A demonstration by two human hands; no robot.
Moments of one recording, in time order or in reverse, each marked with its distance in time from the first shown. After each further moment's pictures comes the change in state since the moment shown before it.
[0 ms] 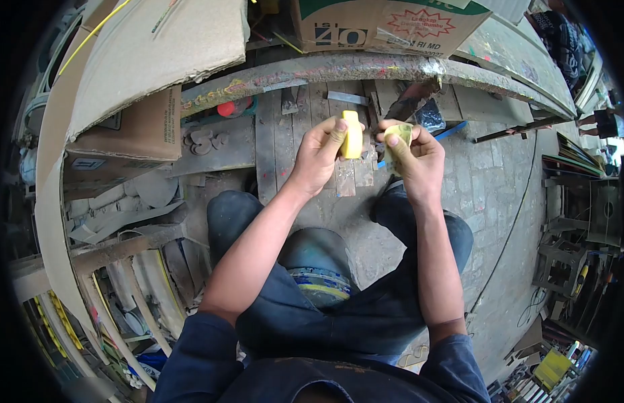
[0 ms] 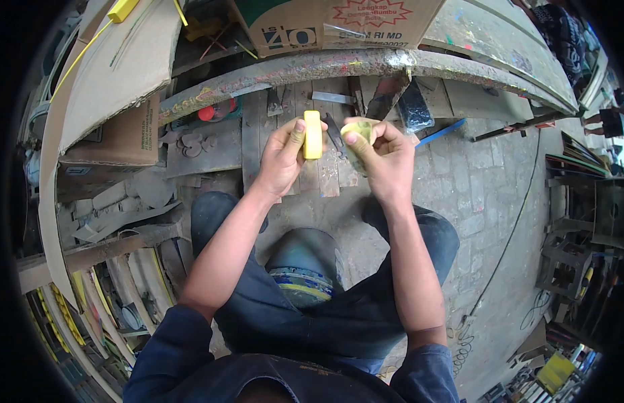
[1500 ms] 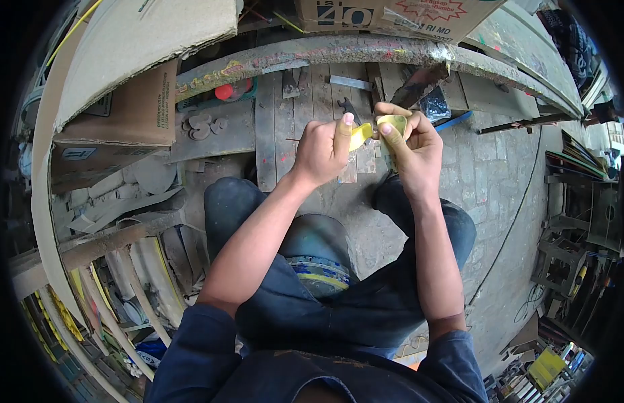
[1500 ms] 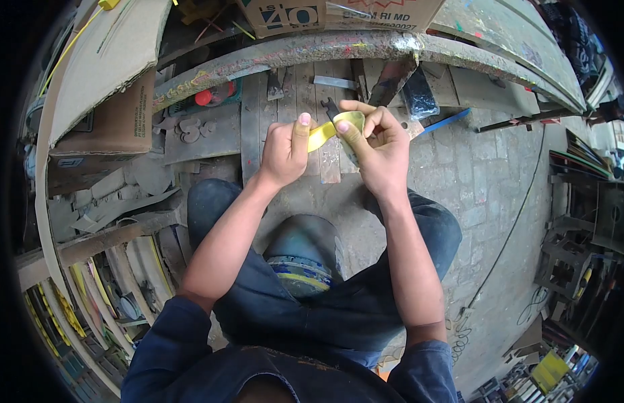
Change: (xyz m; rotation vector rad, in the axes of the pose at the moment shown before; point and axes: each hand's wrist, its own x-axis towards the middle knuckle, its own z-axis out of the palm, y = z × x) left_hand -0.006 0.000 0.001 0.933 0.116 0.387; right_hand -0.003 0.006 0.016 0.125 0.027 -0.071
